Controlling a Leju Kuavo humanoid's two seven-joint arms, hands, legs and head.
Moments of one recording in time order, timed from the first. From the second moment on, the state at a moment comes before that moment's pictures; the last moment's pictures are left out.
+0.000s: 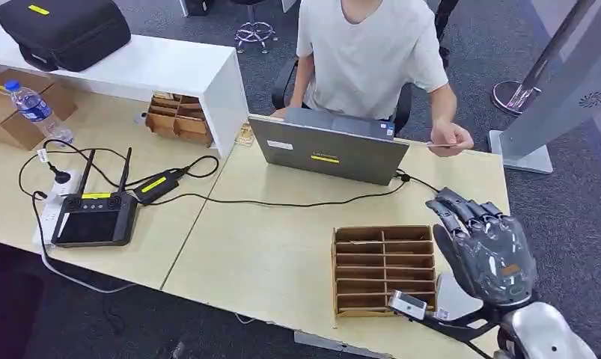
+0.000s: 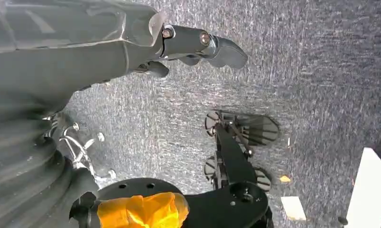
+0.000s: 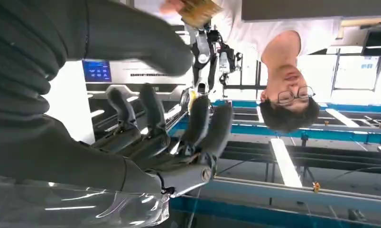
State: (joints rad) left arm -0.07 -0.17 1.27 -0.22 -0.94 -0.13 -0.08; right arm -0.17 -0.34 0.45 -1.89 1.32 -0.22 -0.14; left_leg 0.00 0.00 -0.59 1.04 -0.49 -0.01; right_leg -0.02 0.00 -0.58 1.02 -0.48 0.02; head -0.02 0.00
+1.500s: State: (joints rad) left arm -0.07 -0.17 1.27 -0.22 -0.96 -0.13 -0.05; right arm -0.14 -0.30 0.62 -1.79 1.29 -0.21 -0.16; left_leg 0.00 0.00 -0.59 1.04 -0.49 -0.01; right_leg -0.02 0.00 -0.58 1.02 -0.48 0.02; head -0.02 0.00
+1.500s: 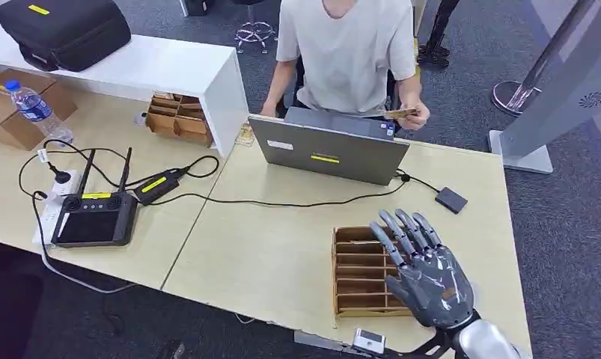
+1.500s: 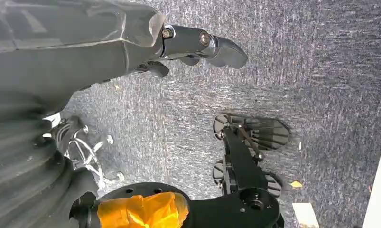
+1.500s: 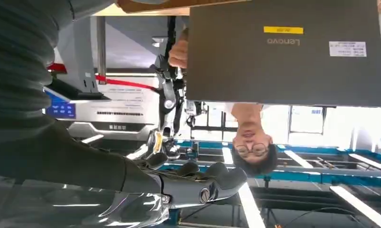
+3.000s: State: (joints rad) left arm -0.07 -0.17 1.27 -0.22 -1.02 -0.15 -0.03; right arm -0.31 -0.21 0.31 -1.59 1.37 -0.22 -0.10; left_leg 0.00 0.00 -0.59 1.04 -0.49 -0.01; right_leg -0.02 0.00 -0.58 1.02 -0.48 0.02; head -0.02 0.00
